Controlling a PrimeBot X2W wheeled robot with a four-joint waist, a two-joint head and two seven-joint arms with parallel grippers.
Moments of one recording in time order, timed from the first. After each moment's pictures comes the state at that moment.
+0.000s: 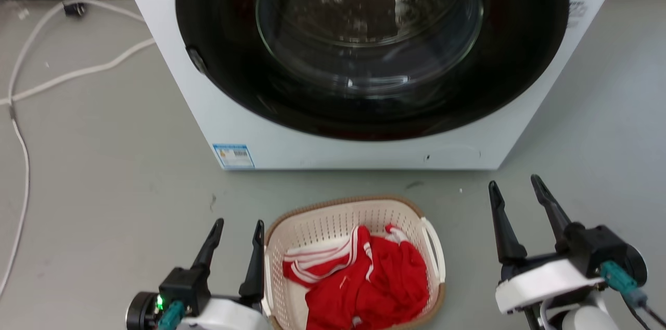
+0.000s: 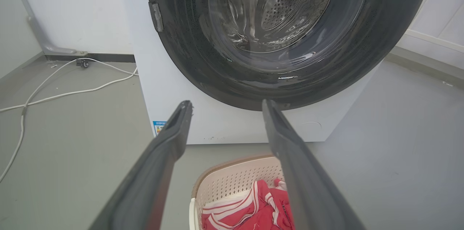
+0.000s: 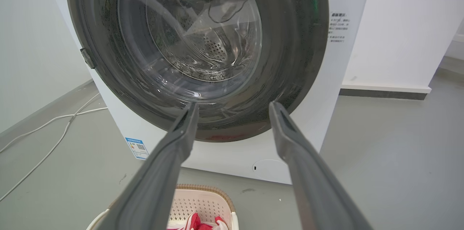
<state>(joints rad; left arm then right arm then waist) 0.03 0.05 -0.14 0.14 -0.16 -0.05 -0.26 -0.05 -0.05 0.06 0.12 0.07 0.13 -0.24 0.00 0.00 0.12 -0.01</state>
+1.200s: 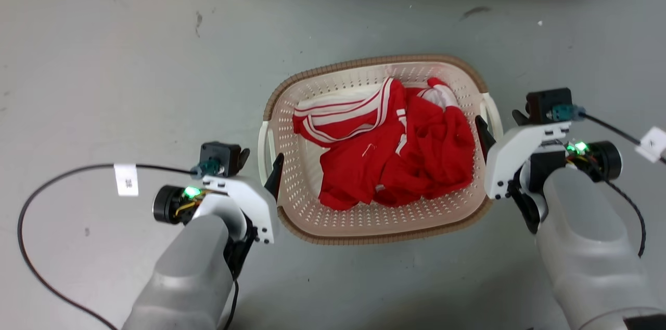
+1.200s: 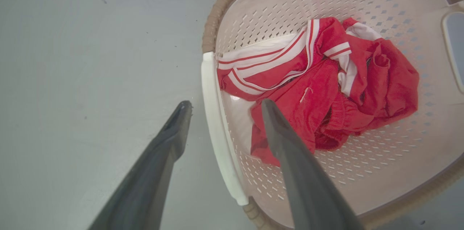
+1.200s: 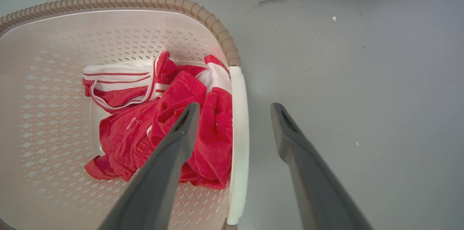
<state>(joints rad) -0.69 0.10 -0.39 1.05 -0.40 -0.13 -0.22 -0.73 -0.05 0.00 0.96 0.01 0.13 -0.01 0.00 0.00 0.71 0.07</state>
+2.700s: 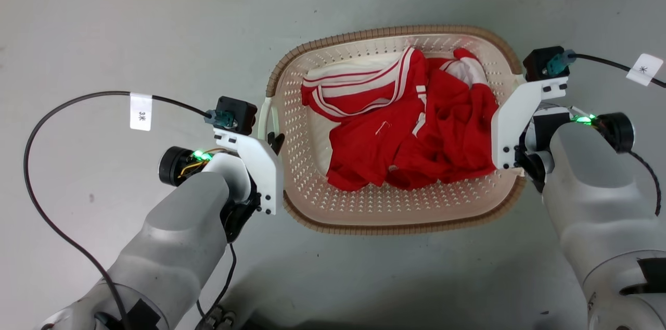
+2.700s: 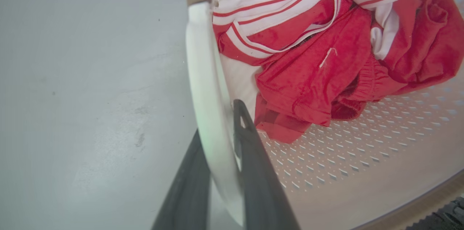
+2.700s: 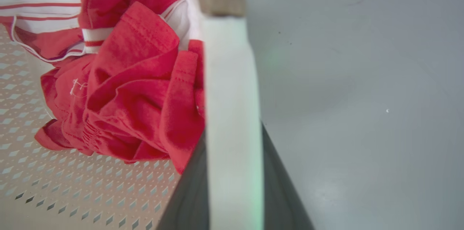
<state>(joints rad) -0.91 0.21 -0.99 1.04 -0.95 -0.13 -0.04 -0.99 -0.05 -0.09 1.25 -0.14 0.13 0.22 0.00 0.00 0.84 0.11</state>
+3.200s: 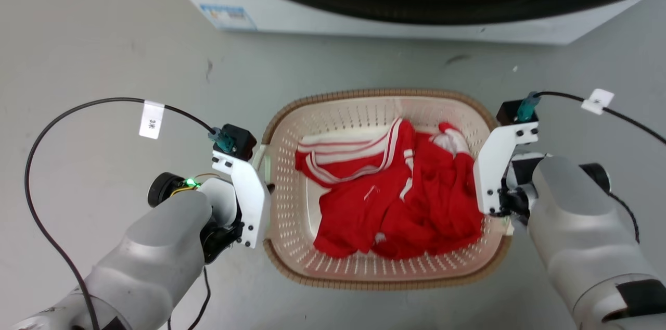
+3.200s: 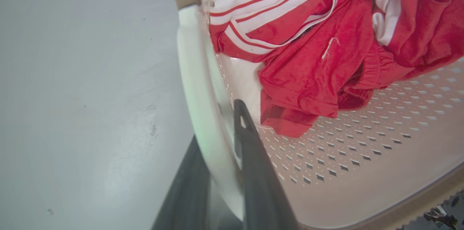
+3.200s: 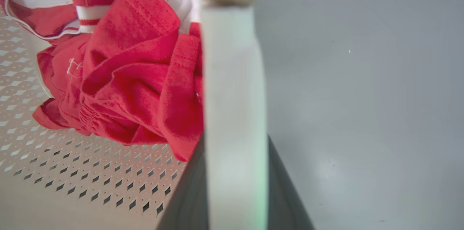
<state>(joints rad) -0.89 0.33 -1.19 0.94 -1.10 -0.13 0.16 -0.92 -0.04 0.02 1.29 0.01 0.13 0.47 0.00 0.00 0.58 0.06</state>
